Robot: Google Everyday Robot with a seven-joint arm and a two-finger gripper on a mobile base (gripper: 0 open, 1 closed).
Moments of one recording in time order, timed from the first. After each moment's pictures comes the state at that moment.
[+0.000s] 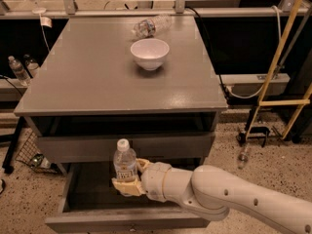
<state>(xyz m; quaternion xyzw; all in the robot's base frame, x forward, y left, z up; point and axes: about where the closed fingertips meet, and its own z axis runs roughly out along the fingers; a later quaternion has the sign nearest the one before) 0.440 0.094 0.658 -0.41 0.71 0.34 0.46</state>
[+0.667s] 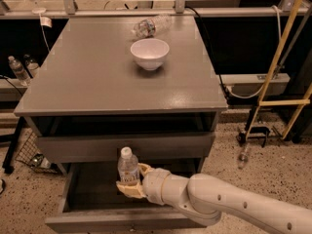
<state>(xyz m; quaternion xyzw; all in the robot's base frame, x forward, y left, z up) 0.461 0.090 0.600 -0.40 0.71 0.32 0.48</state>
